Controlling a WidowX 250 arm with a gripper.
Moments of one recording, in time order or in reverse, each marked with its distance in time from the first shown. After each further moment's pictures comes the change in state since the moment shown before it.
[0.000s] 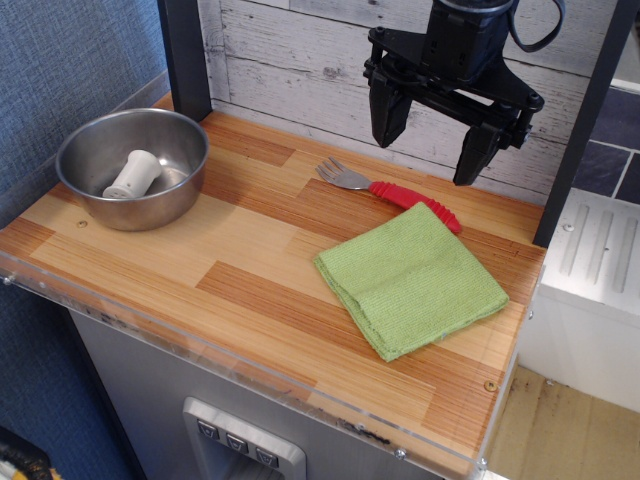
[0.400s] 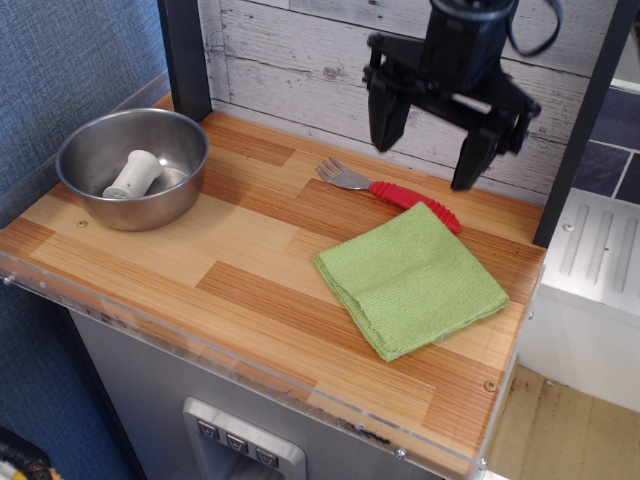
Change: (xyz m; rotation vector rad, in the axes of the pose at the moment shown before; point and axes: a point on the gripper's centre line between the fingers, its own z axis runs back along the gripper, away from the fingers) arm -0.004 -0.002 -0.012 0.002 0.038 -0.004
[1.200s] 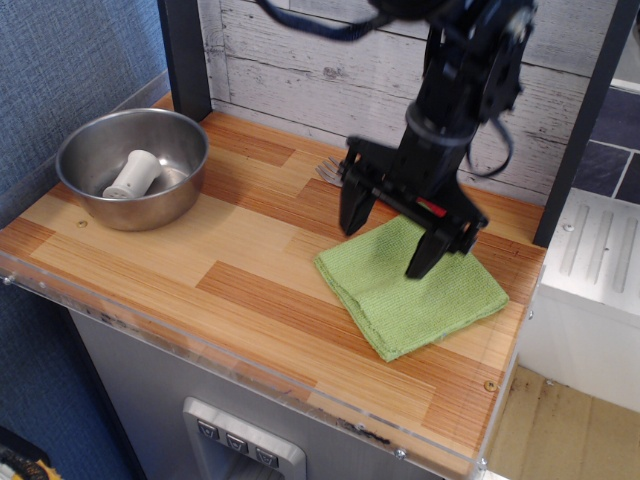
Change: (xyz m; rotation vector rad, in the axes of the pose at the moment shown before) arm -0.024 0.005 -0.068 0.088 0.135 -0.030
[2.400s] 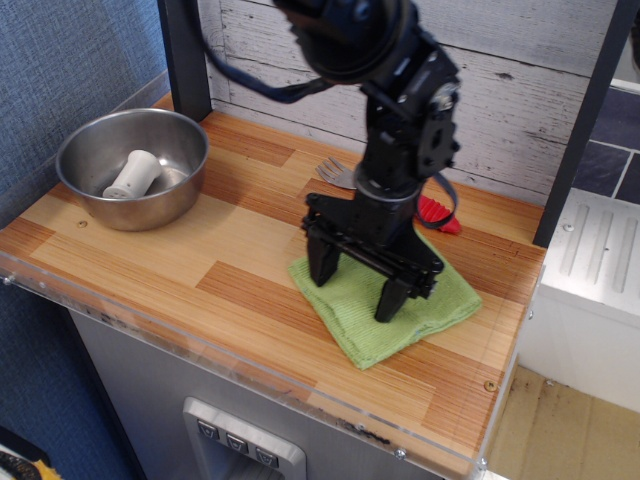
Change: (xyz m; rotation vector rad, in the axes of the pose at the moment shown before) arm -0.031 0.012 -0.035 -0.054 0.008 0.076
